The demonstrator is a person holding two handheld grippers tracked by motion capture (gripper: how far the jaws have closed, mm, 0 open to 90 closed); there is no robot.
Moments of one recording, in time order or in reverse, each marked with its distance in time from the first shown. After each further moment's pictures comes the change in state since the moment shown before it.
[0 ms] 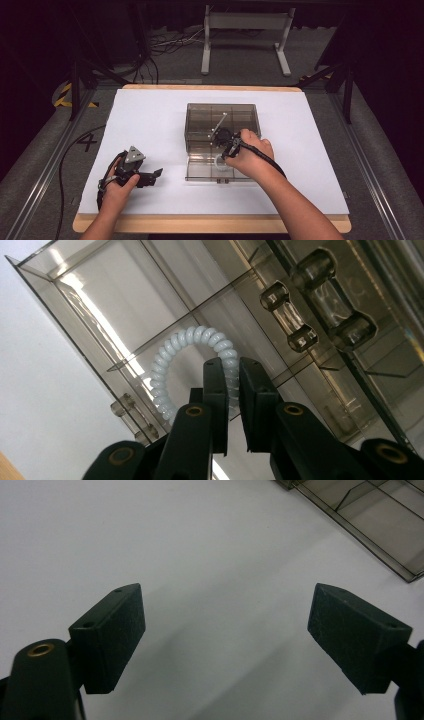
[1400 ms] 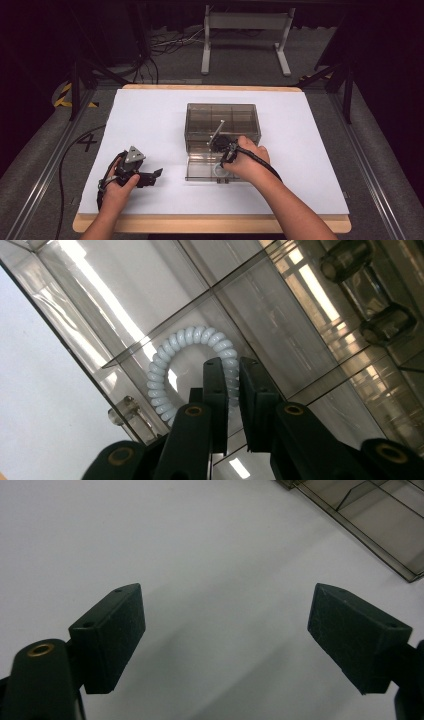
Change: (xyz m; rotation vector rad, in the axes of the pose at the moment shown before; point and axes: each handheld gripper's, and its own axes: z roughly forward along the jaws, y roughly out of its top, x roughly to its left) left arm 0.000 0.000 0.001 0.005 -0.001 0.001; right arm 0.003 -0.005 0.033 0.051 0.069 0.014
